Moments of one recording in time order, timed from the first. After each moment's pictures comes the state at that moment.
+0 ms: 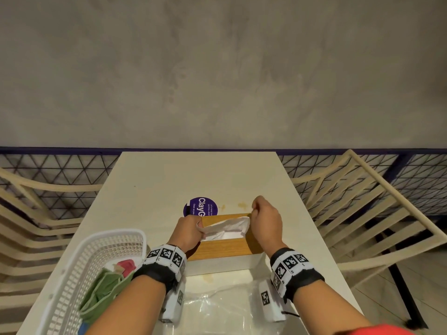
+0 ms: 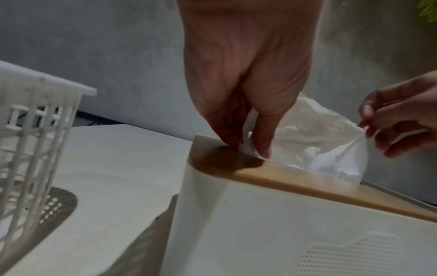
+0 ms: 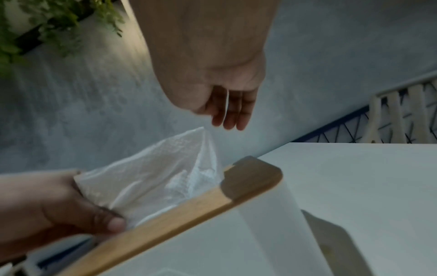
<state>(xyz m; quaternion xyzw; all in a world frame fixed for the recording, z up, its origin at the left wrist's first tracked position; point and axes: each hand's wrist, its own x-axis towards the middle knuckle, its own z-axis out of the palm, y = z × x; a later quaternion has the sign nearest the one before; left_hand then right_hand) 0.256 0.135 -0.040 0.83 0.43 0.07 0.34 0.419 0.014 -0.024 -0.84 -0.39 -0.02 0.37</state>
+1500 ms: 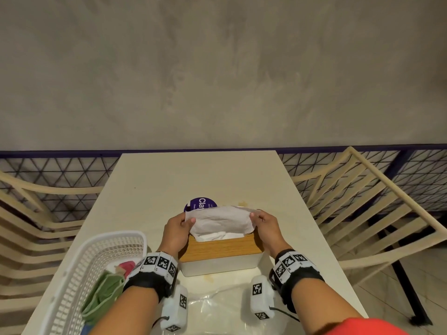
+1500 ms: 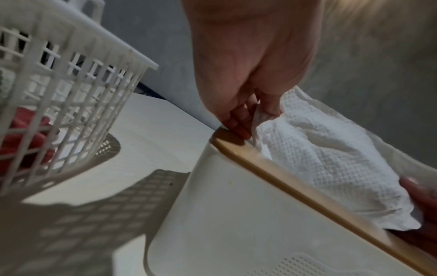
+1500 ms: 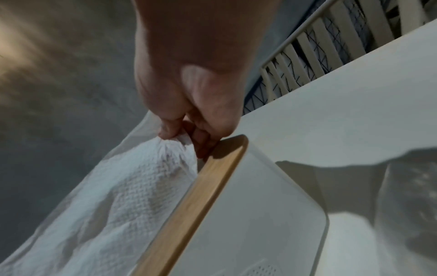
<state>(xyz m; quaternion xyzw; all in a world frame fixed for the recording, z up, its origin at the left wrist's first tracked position) 0.238 0.141 -0.046 0.70 0.45 0.25 0.50 0.430 0.010 -0.049 -0.71 -0.23 0.30 0.59</state>
